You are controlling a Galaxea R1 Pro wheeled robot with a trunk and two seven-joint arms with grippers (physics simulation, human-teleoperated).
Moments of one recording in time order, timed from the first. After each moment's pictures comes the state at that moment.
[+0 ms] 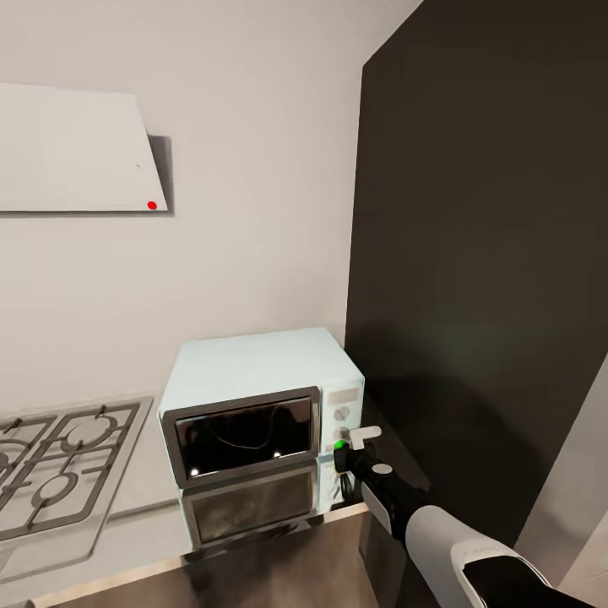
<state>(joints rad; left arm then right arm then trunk) -0.01 -0.09 0.33 -0.33 0.02 -0.25 -0.07 -0.79 0.15 0.09 -0.21 0.04 -0.07 0.01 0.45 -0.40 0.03</state>
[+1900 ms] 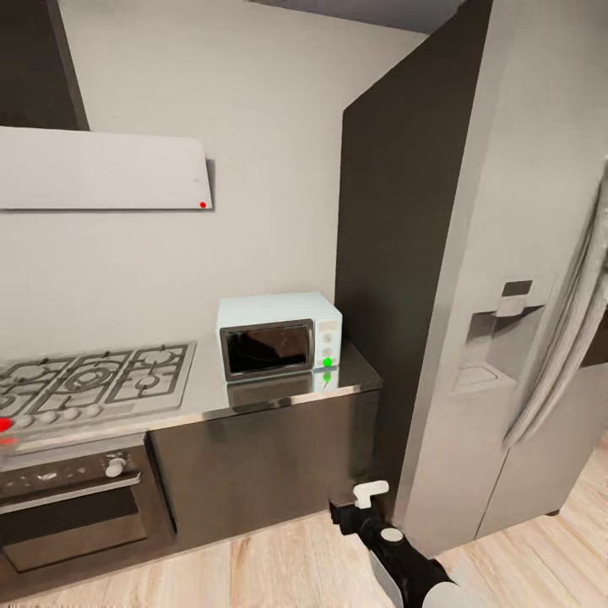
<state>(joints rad) -0.01 -0.09 0.33 -0.33 0.02 -0.25 -0.07 -0.56 0.14 0.10 -0.30 0.04 -0.10 0.01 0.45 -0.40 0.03</state>
